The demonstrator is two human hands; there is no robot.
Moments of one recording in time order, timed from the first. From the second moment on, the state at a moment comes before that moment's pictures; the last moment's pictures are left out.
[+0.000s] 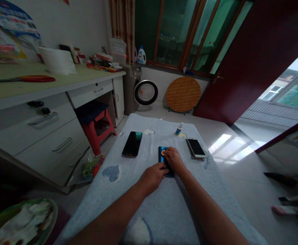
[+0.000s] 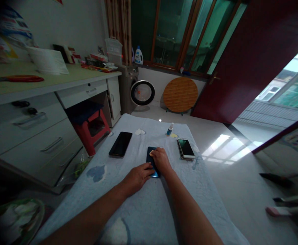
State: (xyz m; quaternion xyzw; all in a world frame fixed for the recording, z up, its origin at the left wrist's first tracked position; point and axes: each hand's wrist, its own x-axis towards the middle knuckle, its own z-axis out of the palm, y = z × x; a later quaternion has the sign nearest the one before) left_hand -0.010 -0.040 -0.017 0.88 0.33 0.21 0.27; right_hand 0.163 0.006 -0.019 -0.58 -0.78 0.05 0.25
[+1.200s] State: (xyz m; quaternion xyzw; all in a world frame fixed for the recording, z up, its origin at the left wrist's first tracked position) left_hand -0.010 -0.053 0.000 0.89 0.37 0.22 0.13; right_hand 0.142 0.013 0.014 -0.39 -0.92 0.07 0.00
